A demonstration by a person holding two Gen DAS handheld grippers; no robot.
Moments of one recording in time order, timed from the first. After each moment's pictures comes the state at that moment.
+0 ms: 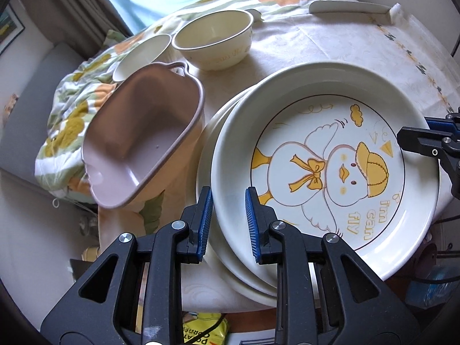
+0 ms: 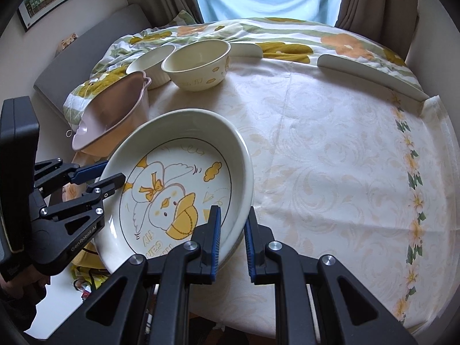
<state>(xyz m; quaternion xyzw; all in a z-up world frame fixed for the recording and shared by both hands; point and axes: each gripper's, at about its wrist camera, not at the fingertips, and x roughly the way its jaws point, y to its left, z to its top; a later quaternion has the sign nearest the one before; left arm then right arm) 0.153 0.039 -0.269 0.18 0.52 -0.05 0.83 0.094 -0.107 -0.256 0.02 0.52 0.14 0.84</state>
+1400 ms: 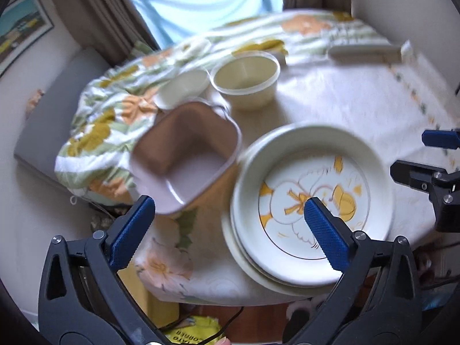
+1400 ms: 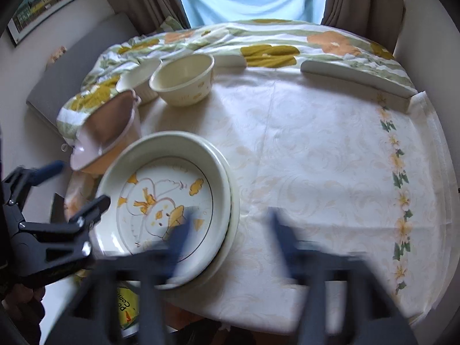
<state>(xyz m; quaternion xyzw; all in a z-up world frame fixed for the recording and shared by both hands) 0.135 0.047 -0.201 0.16 0.46 0.00 0.87 0.095 -0.124 -0.224 0.06 0.51 0.12 0.85</state>
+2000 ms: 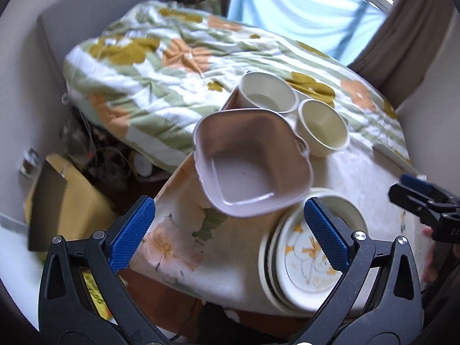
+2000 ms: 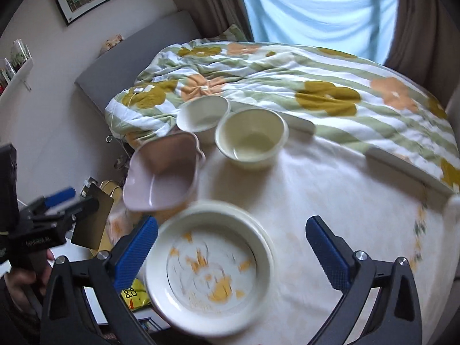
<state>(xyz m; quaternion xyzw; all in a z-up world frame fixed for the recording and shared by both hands) 0.162 0.189 -0.190 -0.15 0.48 0.09 0.86 0.189 -0.051 -0.176 0.01 0.50 0.28 0.82</state>
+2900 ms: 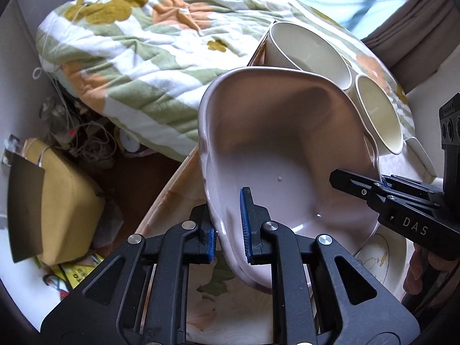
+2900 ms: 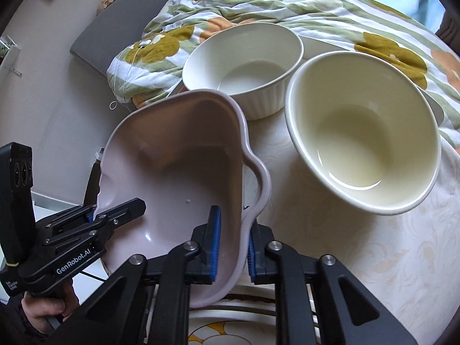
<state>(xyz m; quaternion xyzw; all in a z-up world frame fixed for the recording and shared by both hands) 0.239 0.222 -0.287 -0.16 0.56 0.06 0.81 0.266 0.053 -0.280 0.01 0.59 0.31 0.74</state>
